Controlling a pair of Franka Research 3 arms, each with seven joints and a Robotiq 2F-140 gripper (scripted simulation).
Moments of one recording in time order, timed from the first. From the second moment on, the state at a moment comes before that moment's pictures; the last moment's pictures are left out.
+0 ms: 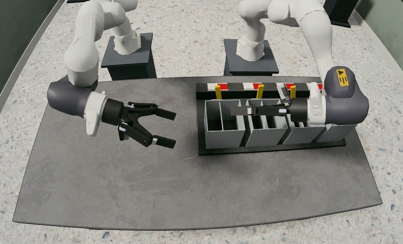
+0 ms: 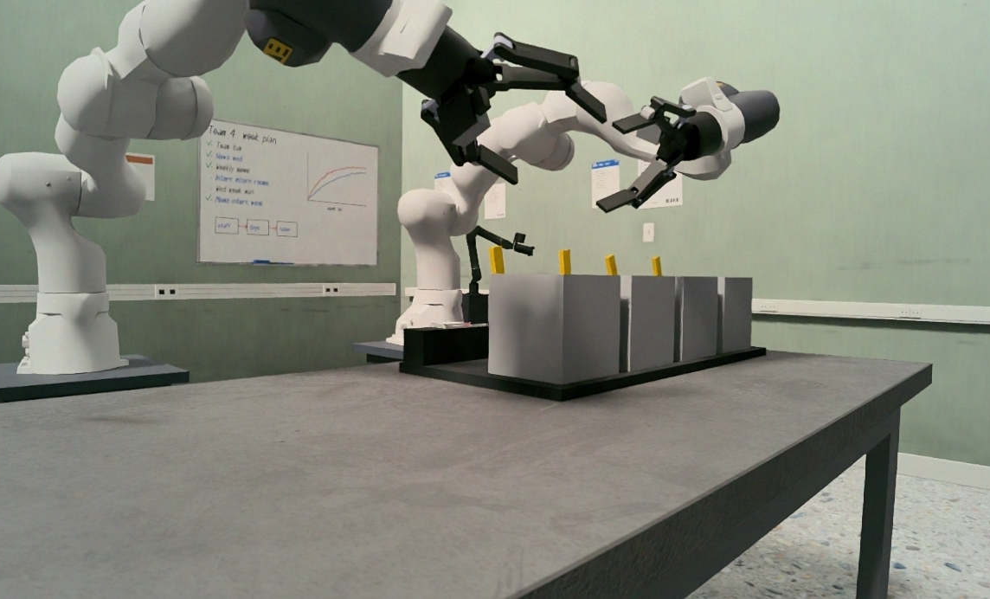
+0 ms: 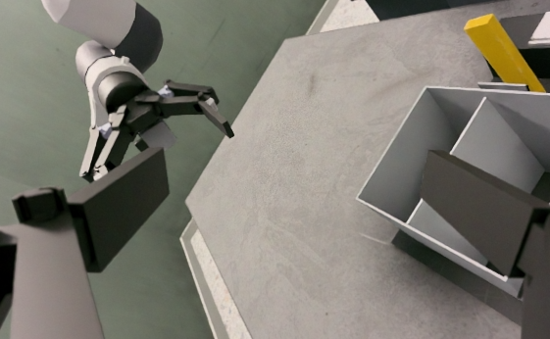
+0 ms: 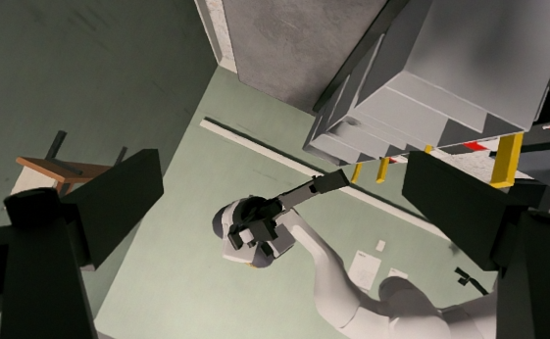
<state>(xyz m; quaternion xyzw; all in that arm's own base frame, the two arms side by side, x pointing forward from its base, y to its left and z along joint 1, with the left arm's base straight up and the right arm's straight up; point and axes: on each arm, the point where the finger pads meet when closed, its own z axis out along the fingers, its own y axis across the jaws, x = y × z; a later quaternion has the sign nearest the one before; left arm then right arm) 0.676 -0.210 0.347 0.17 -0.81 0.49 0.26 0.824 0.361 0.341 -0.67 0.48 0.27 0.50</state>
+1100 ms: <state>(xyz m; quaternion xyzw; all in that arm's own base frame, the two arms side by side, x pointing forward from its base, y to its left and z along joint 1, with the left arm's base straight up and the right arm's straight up) 0.616 -0.264 0.305 0.13 -0.92 0.29 0.22 0.847 0.258 0.343 -0.67 0.52 0.22 0.48</state>
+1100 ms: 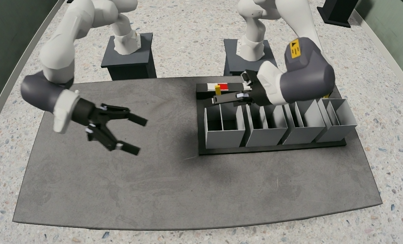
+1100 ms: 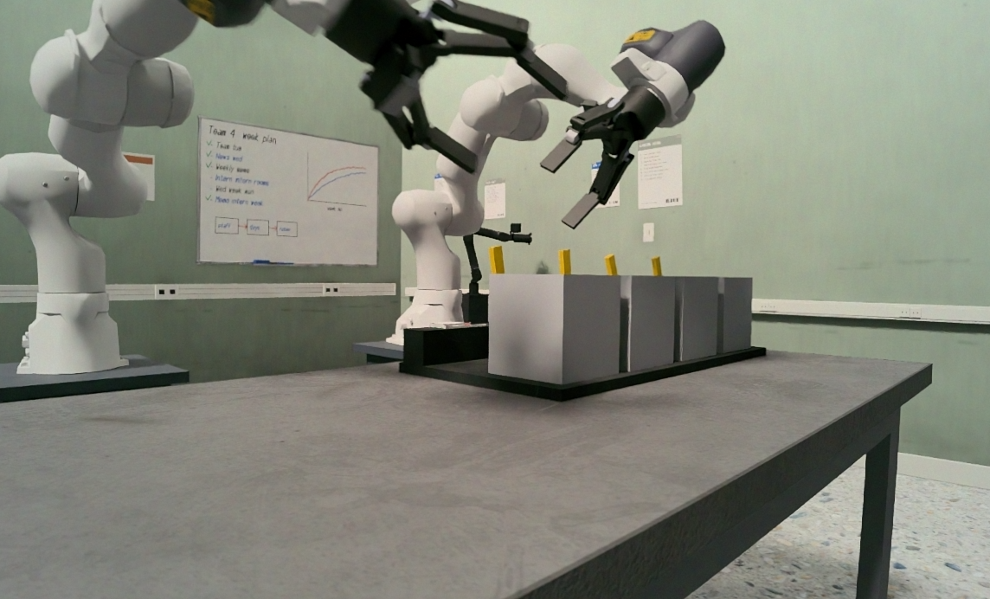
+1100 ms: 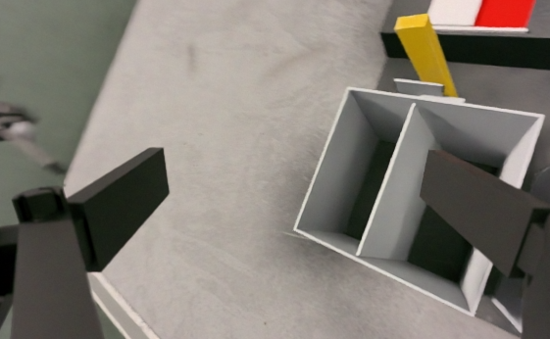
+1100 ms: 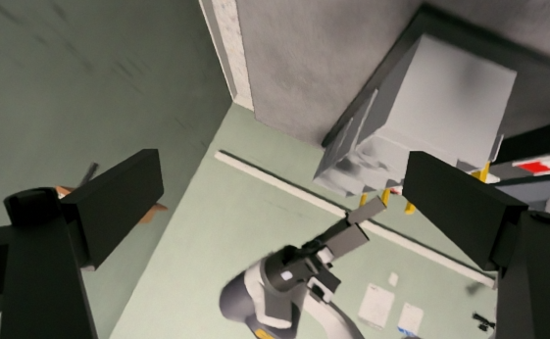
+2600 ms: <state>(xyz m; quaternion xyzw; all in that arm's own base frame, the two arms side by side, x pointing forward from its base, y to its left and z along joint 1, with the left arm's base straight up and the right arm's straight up) 0.587 -0.238 0.314 0.01 -1.00 0.01 -0.01 0.792 -0.144 0.357 -0.66 0.64 0.06 0.38</state>
